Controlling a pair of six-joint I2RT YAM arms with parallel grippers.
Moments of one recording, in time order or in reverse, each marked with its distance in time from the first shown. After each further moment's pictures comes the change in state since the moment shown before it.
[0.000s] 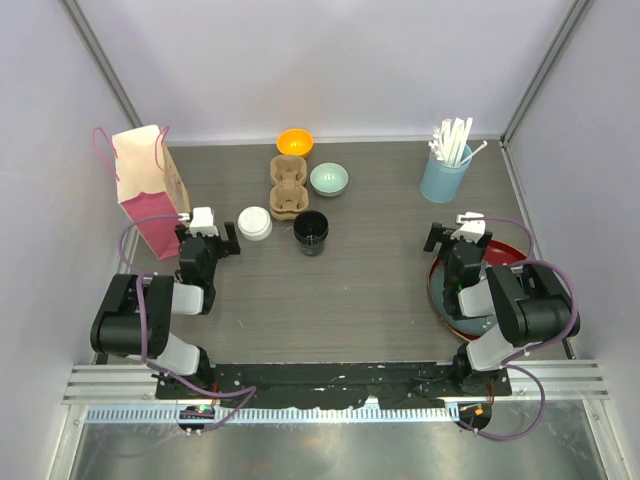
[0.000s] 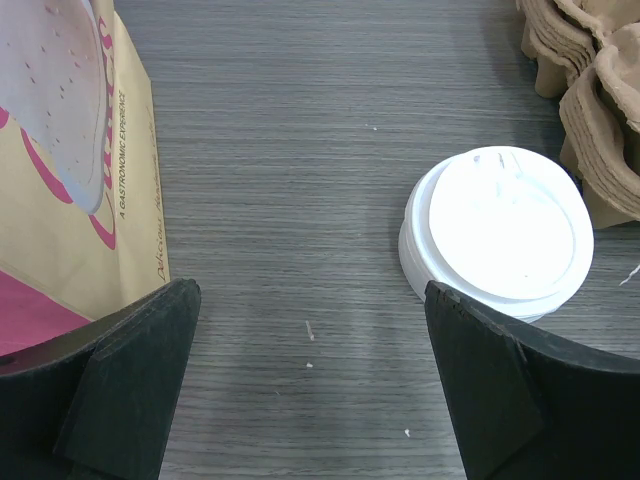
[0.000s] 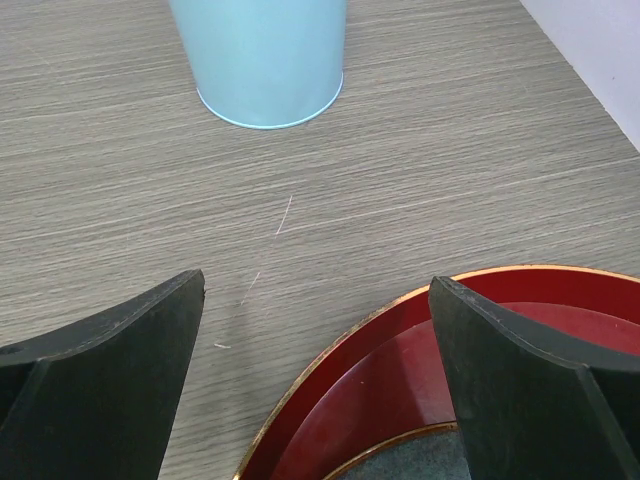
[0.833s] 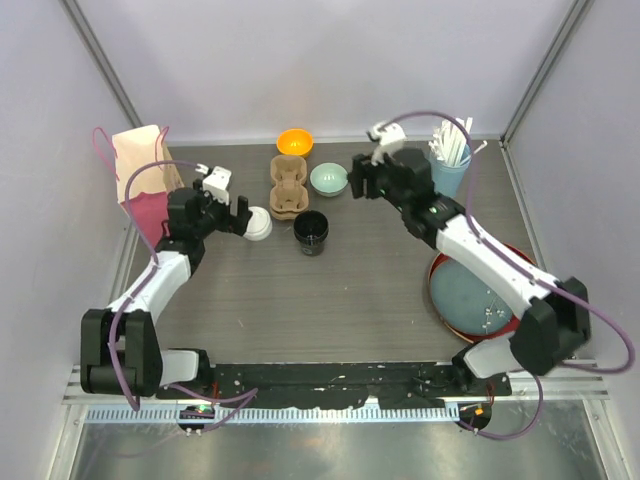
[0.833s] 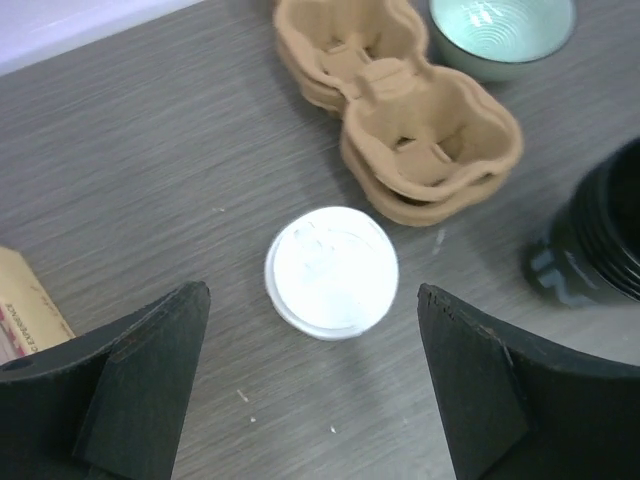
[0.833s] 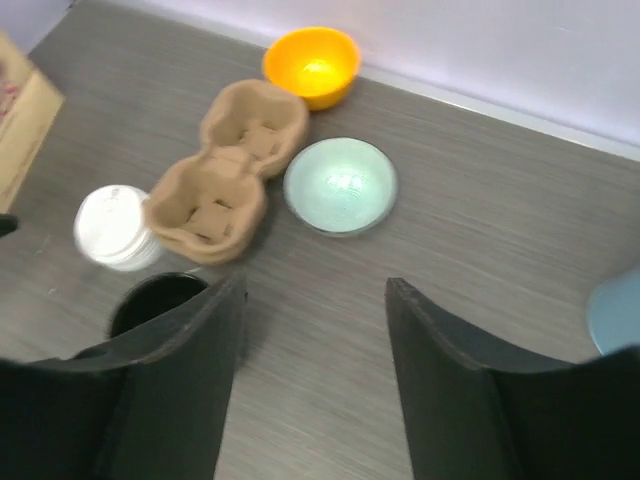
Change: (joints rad) left arm 0.002 -0.209 0.435 -0.809 0.425 0.194; right arm 0.415 -0.205 0.877 -1.138 -0.218 0.054
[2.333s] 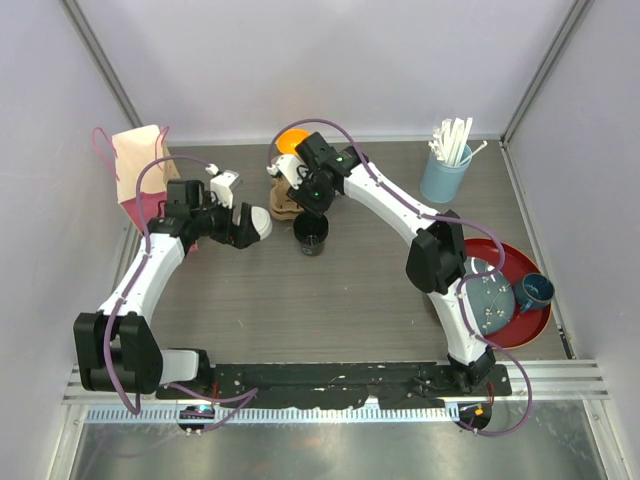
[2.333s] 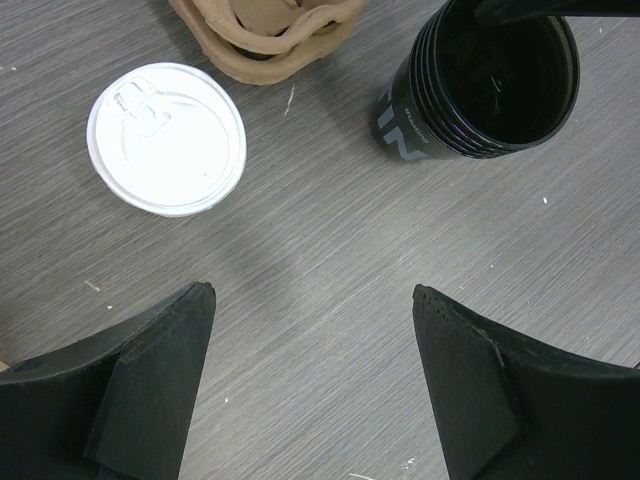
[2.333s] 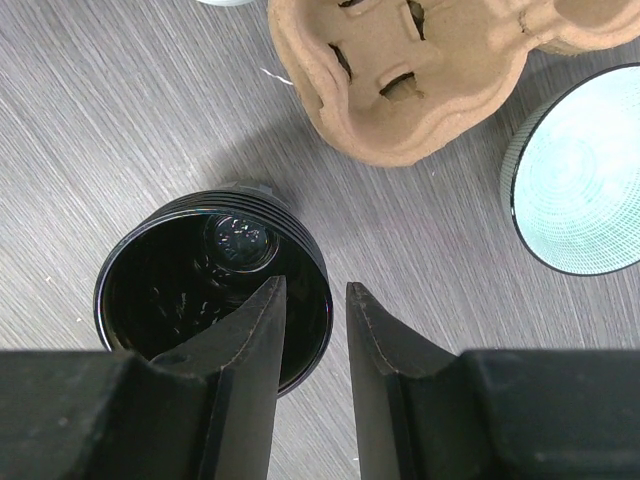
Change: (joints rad) left arm 0.000 0.007 0.262 -0.686 0.227 0.002; right arm 0.195 0.878 1.106 -1.019 -0.238 -0.517
